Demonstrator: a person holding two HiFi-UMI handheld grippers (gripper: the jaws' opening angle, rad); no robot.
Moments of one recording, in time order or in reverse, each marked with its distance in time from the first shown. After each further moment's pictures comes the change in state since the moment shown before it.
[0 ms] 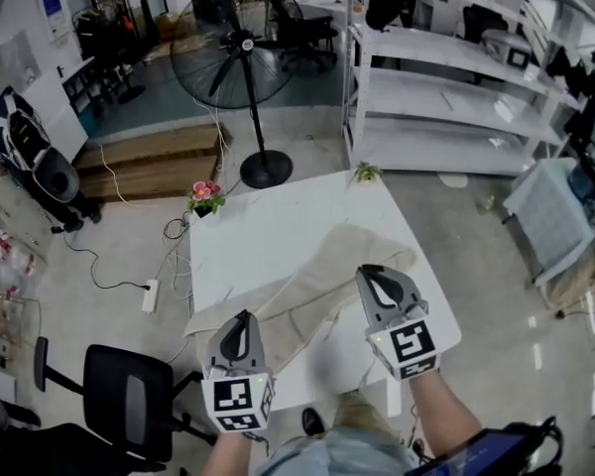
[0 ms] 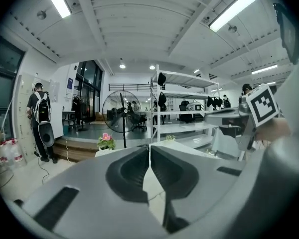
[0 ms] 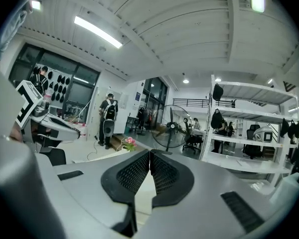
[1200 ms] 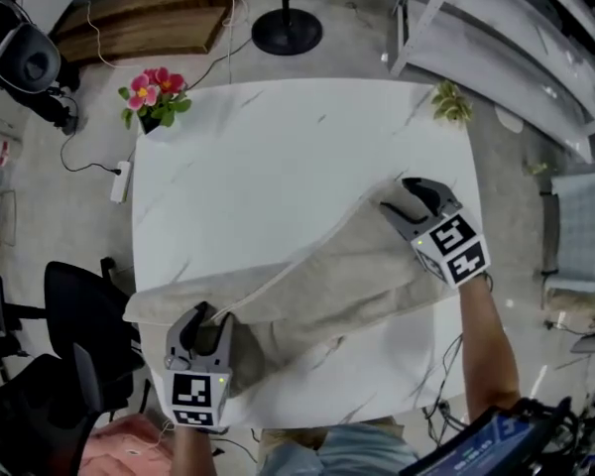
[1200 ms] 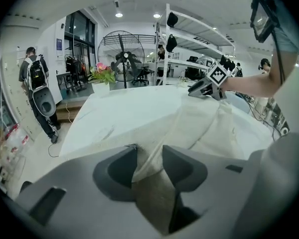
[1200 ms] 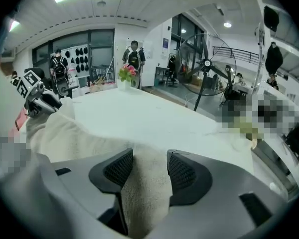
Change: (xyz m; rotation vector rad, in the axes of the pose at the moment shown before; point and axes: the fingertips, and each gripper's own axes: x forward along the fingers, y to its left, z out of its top) left arm 0.121 0.056 -0.208 -0.025 0.549 0.003; right arm 0.248 -0.103 -0.270 -0.086 0.572 0.464
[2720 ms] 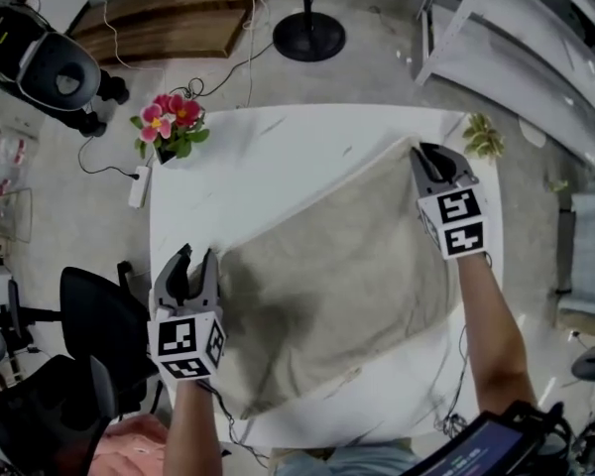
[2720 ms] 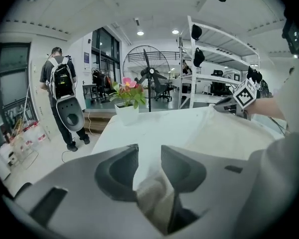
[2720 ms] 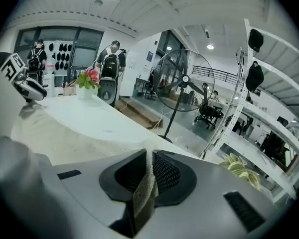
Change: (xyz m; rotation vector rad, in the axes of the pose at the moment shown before) left arm 0.072 0.111 0.113 -0.132 -0.184 0.237; right arm 0.060 -0.110 0.076 0.007 -0.142 -0.301
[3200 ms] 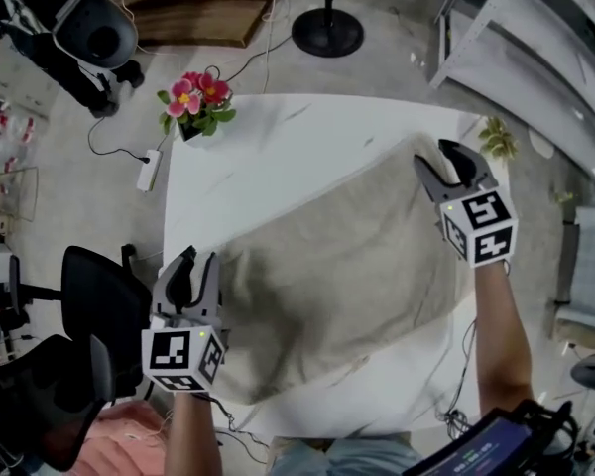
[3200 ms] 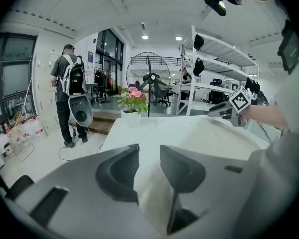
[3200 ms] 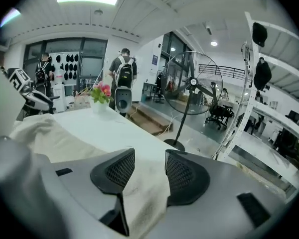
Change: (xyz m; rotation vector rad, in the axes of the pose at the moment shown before) left arm -0.050 0.005 0.005 -0.065 -0.044 -0.034; right arm -0.025 0.030 0.034 0.023 -0.041 0.133
